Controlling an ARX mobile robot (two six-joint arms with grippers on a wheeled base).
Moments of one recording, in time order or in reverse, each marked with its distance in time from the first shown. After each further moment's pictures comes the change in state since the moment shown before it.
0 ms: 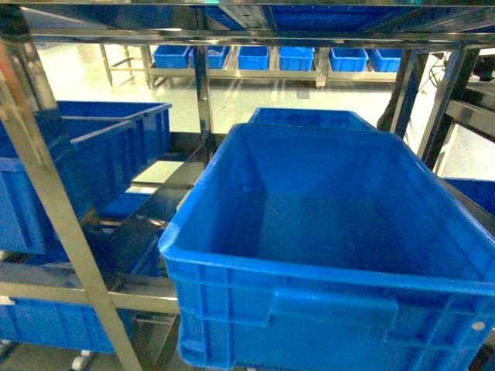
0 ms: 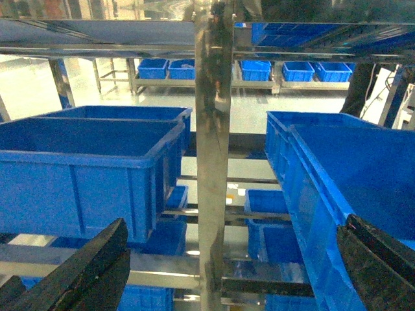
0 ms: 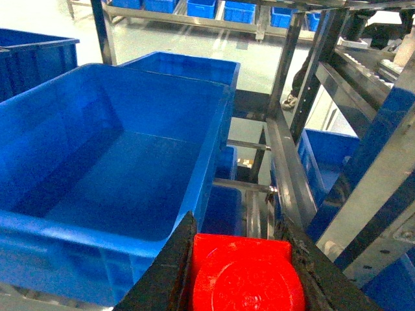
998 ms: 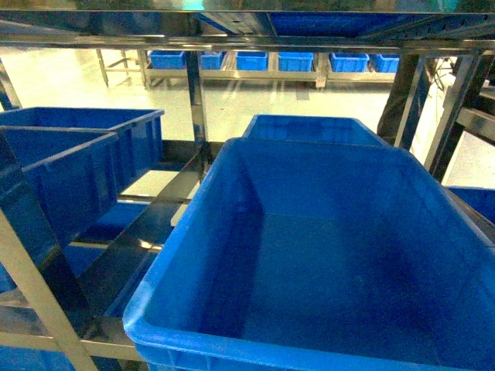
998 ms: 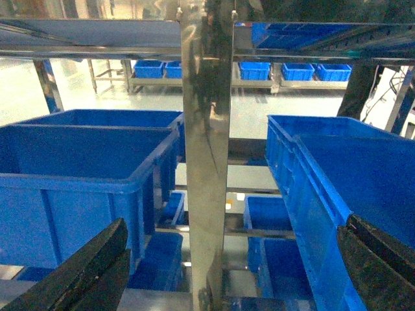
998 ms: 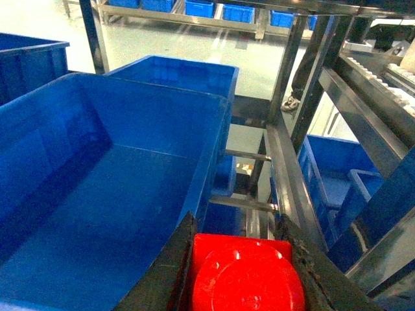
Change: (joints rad) left arm 0.000 0.000 0.000 -0.003 0.000 0.000; right arm 0.000 0.004 -0.001 -0.003 0.000 0.000
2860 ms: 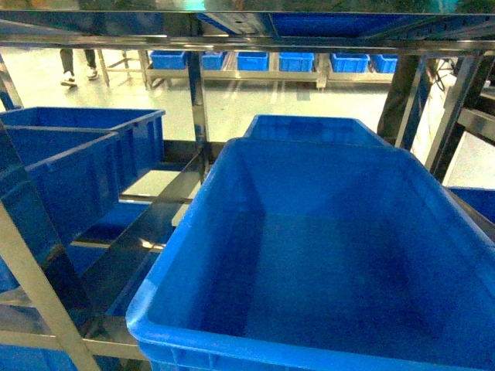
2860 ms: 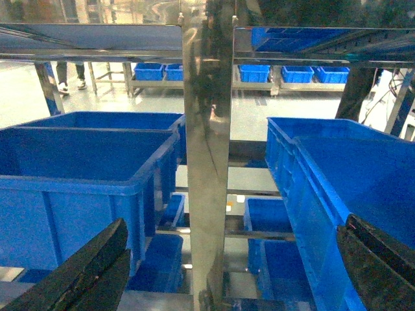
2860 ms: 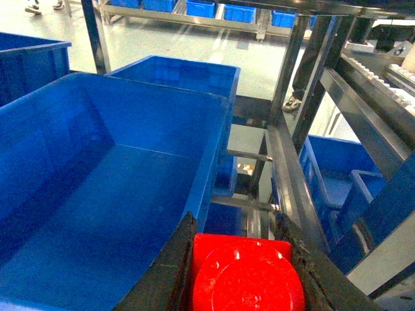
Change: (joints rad) left arm 0.000 0.000 0.000 0.005 0.000 0.000; right arm 0.000 0.000 0.000 0.000 0.000 0.000
